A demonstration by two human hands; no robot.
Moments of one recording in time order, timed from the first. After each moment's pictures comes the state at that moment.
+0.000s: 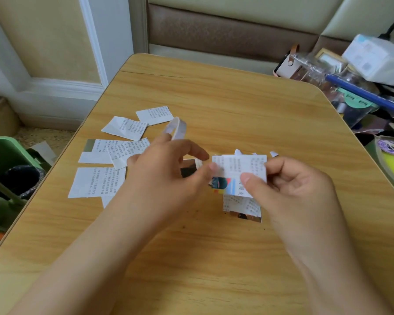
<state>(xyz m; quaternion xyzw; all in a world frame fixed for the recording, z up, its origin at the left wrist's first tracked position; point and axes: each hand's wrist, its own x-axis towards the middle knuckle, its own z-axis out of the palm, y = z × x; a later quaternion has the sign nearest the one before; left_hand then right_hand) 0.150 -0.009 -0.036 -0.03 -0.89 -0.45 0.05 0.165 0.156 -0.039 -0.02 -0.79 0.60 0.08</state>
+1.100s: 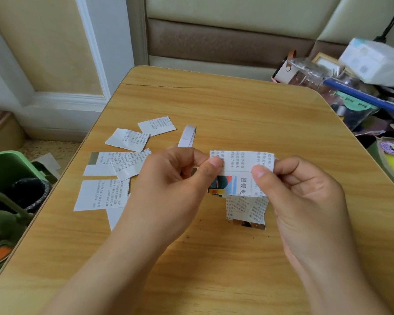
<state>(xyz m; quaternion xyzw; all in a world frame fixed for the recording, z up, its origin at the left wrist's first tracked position) 0.155 -0.004 -0.037 -0.01 -0.75 -0.66 0.04 0.163 0.148 -0.035 0.01 -0.69 0.71 0.13</state>
